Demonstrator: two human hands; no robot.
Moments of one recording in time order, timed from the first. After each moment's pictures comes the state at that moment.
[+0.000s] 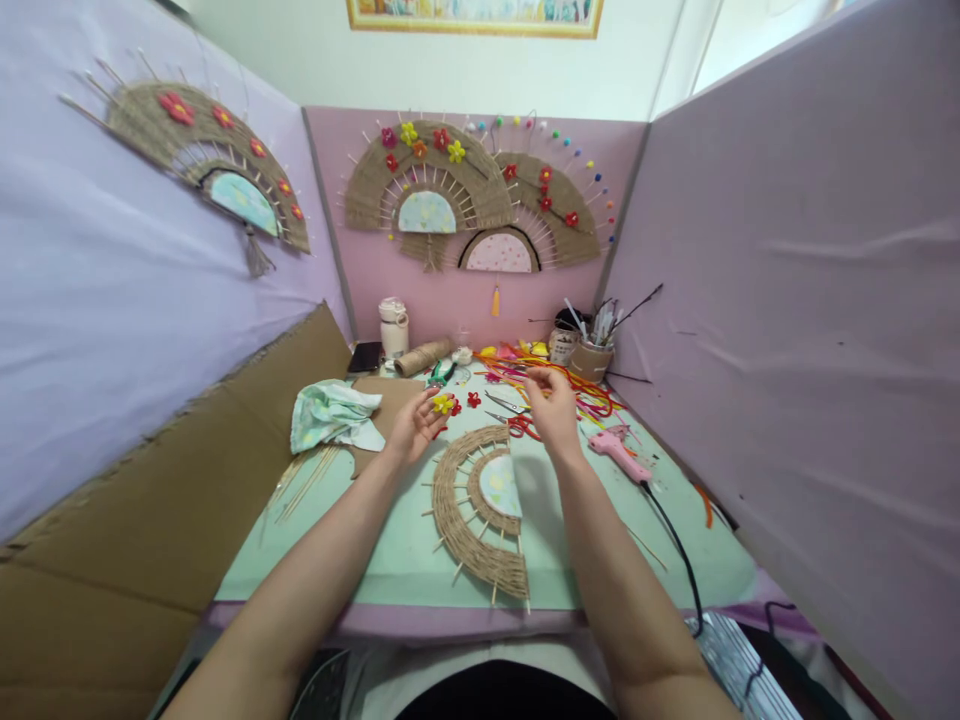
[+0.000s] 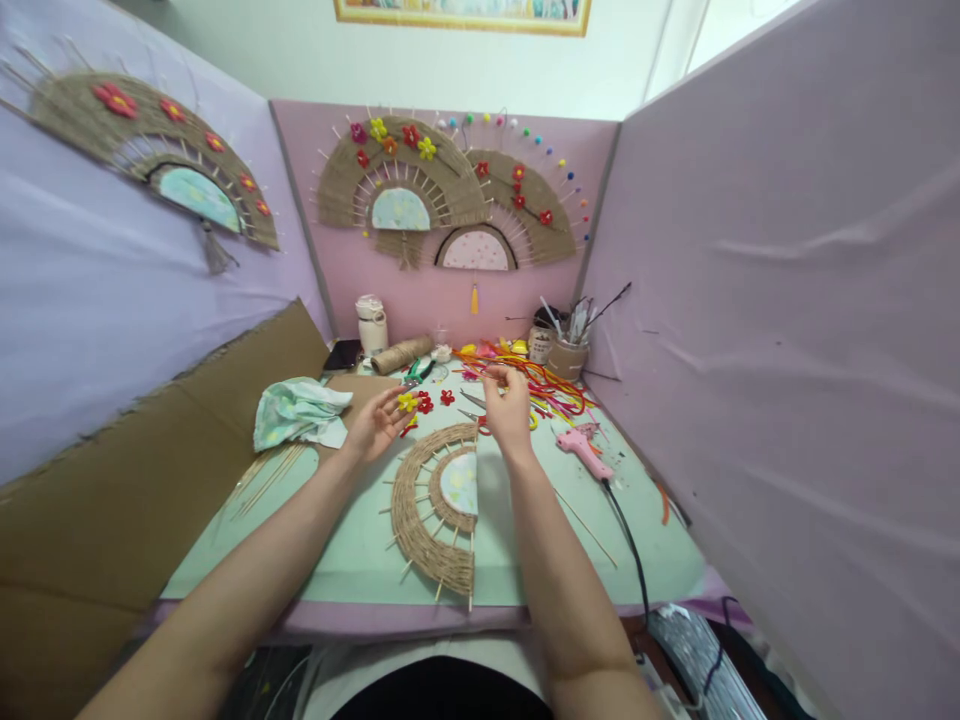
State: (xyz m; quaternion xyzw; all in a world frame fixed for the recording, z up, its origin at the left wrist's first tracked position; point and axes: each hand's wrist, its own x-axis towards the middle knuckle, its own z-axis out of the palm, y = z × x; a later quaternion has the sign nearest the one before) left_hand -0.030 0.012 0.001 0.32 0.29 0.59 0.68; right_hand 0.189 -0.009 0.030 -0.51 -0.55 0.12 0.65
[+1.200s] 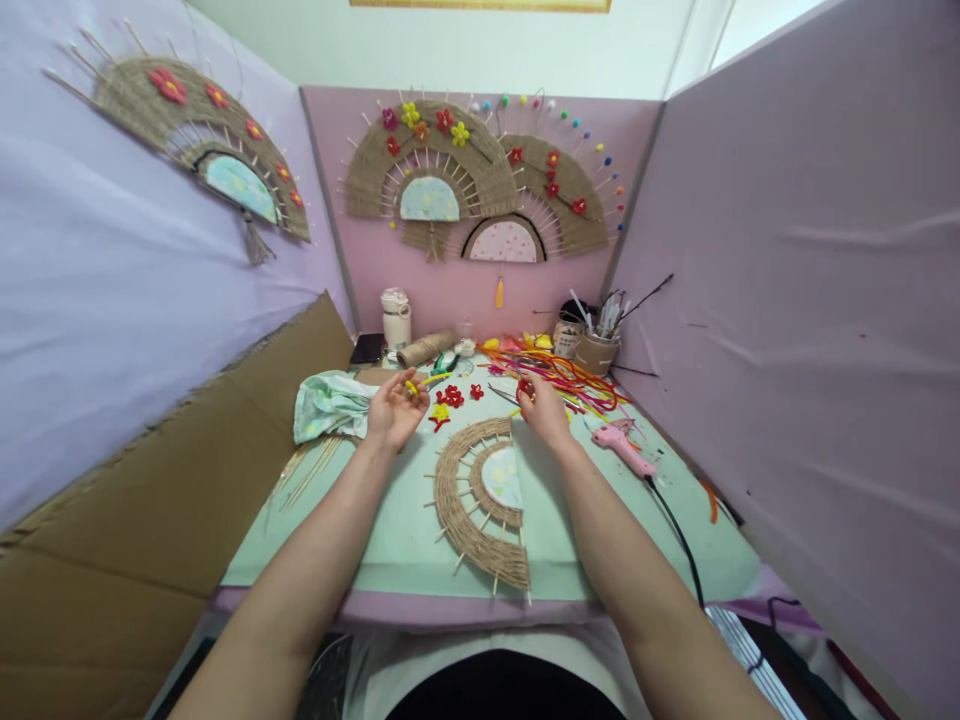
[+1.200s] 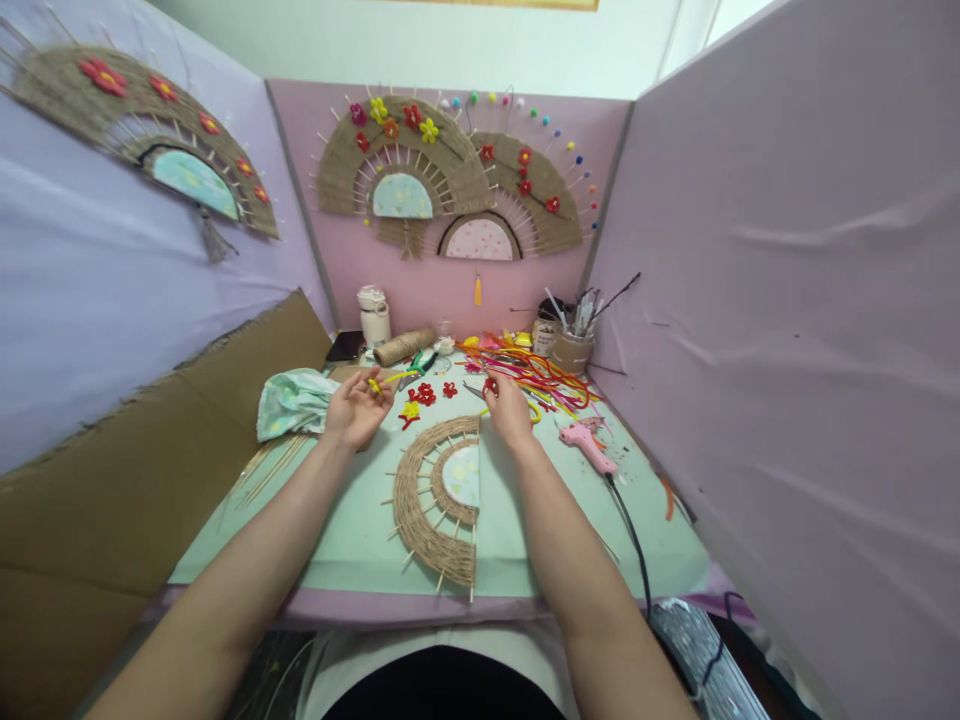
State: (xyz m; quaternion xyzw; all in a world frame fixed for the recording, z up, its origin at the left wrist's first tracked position) left_hand -0.056 0.018 0.014 0.20 0.18 0.64 0.72; right_hand 0.204 0.027 -0.020 -0.59 -0.67 0.07 0.44
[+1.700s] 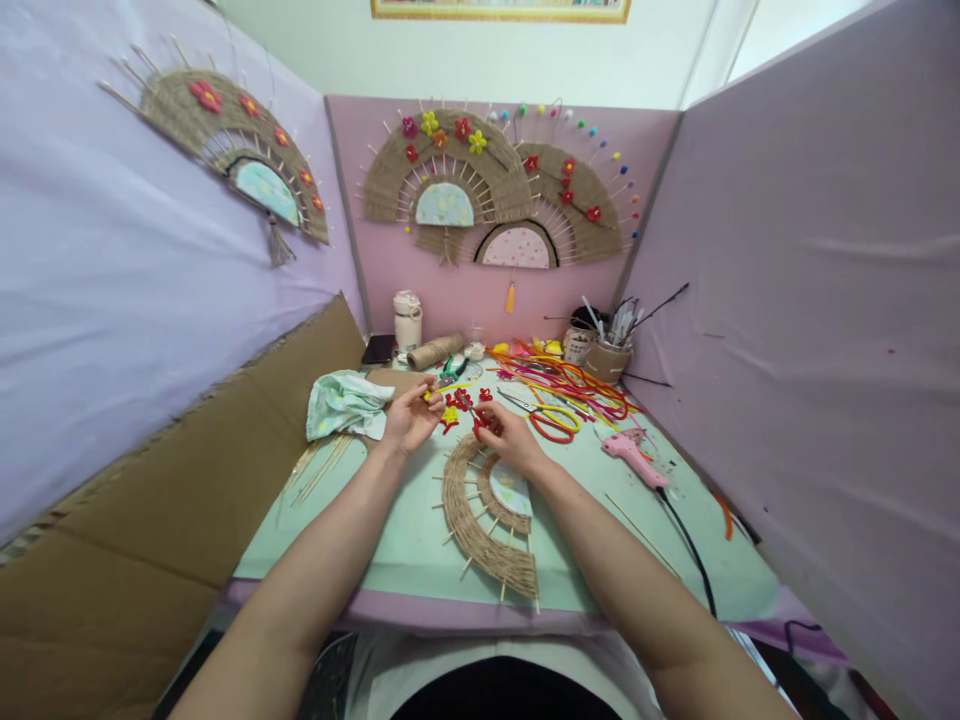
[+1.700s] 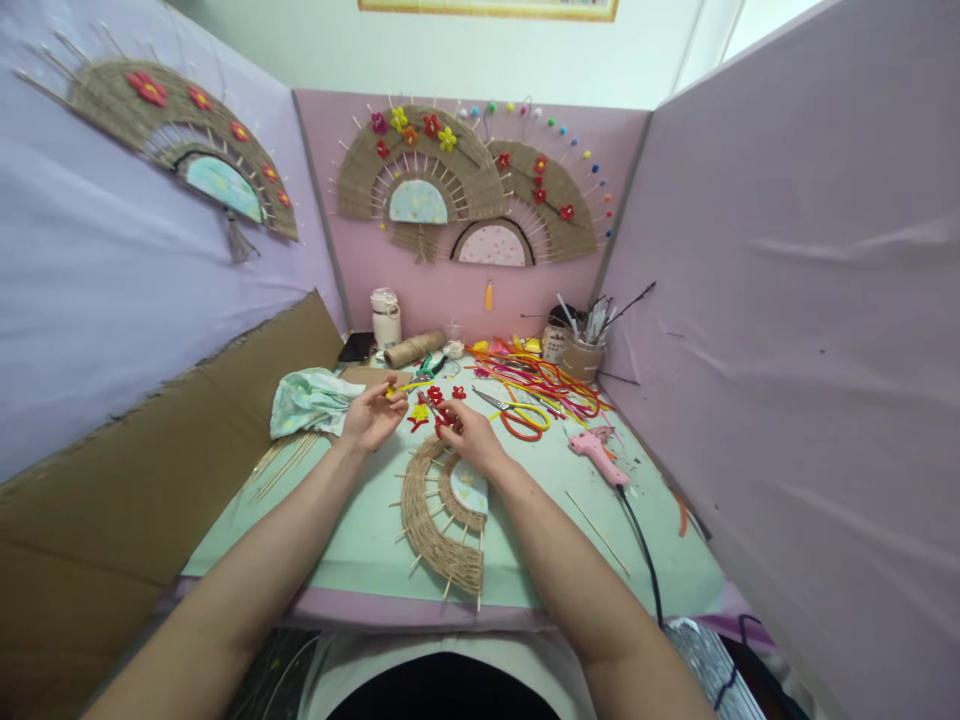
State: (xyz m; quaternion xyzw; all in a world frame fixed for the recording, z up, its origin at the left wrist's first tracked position) left_hand -0.045 0.010 0.014 0.23 0.14 0.60 0.75; right_hand 0.144 -0.007 -0.023 -0.40 -0.76 0.26 0.45
